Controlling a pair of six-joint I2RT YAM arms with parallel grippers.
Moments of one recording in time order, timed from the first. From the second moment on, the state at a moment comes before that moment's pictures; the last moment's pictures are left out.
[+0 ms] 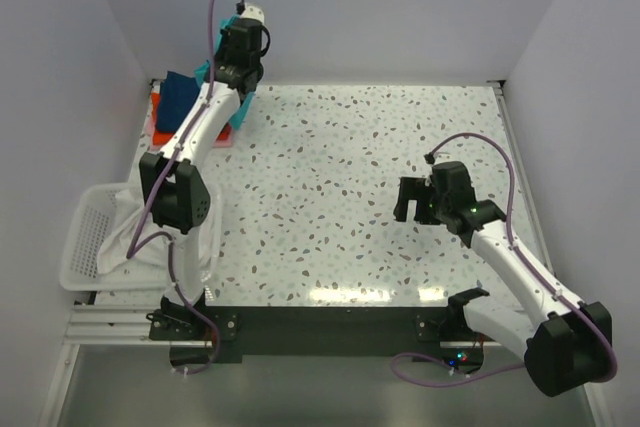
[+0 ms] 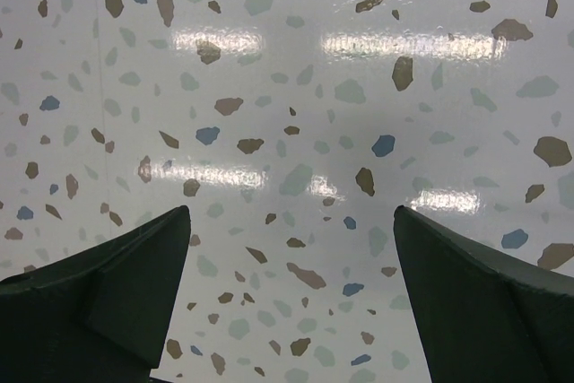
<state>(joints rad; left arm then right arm) -0.29 2.08 2.07 -0.41 -0.75 0.30 0.31 1.01 0.70 -0.53 0.01 0.35</state>
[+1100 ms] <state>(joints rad) -0.21 2.05 2.02 -0.36 -0.72 0.32 0.31 1.06 0.70 -0.54 0.05 0.34</state>
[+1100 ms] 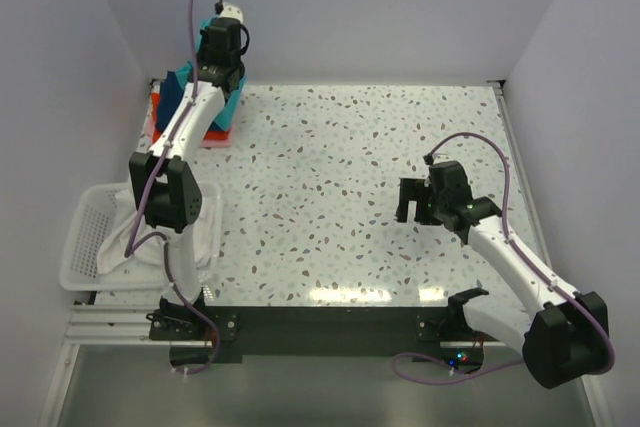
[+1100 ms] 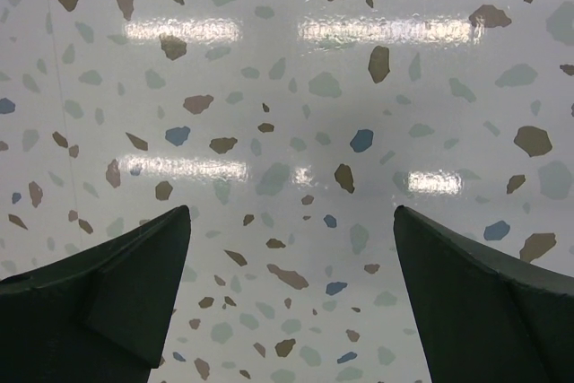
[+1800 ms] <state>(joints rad) -0.04 2.20 1.99 -0.30 -0.65 0.25 0.31 1.09 0.72 -0.58 0.13 0.34</state>
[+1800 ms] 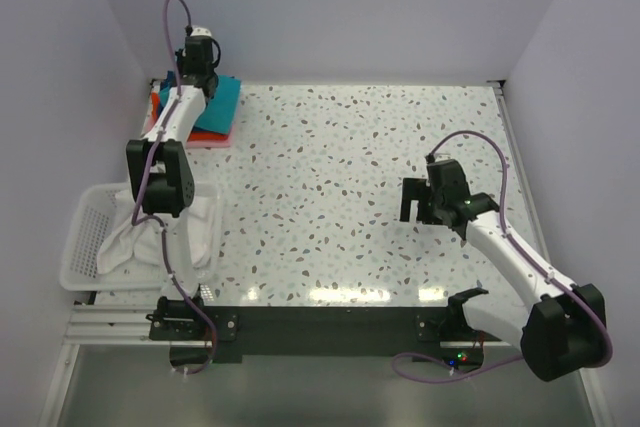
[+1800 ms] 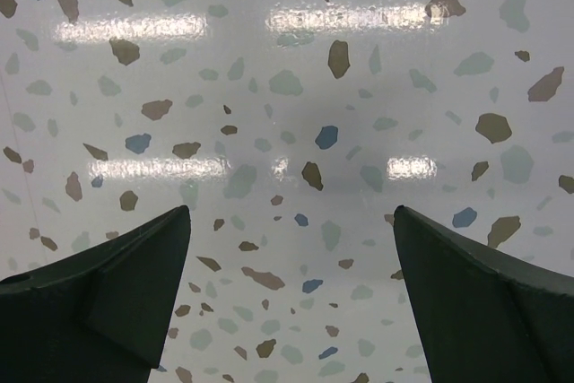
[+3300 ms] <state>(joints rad) -0.16 1.54 1.39 -0.44 -0.27 -0.45 0.31 0.99 0.75 -0.60 0.13 0.34</state>
